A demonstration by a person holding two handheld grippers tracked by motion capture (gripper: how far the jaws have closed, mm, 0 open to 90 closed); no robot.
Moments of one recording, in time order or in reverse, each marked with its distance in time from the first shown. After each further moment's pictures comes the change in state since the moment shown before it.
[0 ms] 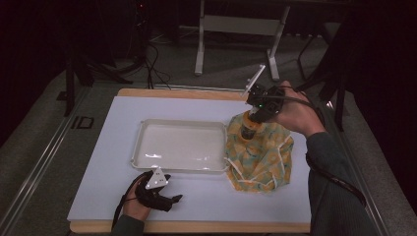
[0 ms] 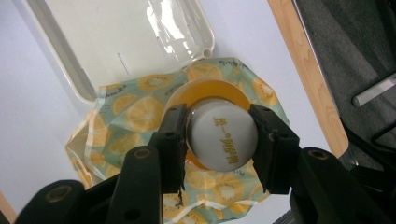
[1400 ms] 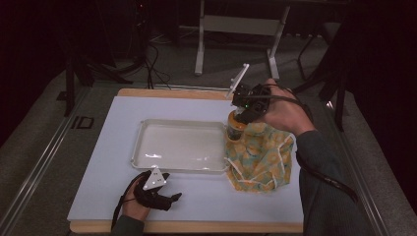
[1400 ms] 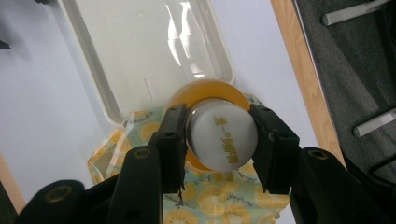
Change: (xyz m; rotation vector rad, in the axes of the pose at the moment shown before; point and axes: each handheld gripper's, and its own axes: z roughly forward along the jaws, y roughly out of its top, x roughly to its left) left arm 0.000 -0.001 -0.004 -0.042 0.030 -0.006; right arm 0.023 0.031 -0.012 -0.048 0.032 -0.100
